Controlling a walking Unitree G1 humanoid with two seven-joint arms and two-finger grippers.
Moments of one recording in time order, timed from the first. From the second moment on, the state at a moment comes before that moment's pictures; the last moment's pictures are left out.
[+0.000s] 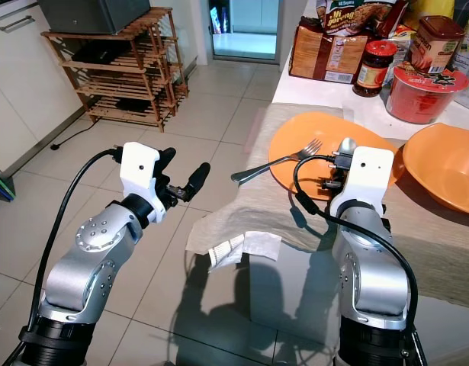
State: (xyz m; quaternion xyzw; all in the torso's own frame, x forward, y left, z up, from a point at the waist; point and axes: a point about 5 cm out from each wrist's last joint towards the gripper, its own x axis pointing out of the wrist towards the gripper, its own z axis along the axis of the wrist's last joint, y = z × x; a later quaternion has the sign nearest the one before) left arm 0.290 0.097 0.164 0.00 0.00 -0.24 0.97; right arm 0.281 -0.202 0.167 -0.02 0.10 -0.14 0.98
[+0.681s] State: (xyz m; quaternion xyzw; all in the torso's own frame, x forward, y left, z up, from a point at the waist) left arm 0.290 0.097 0.160 0.00 0.02 -0.24 0.97; right arm 0.280 -0.207 0.171 -0.02 0.07 -0.16 0.98
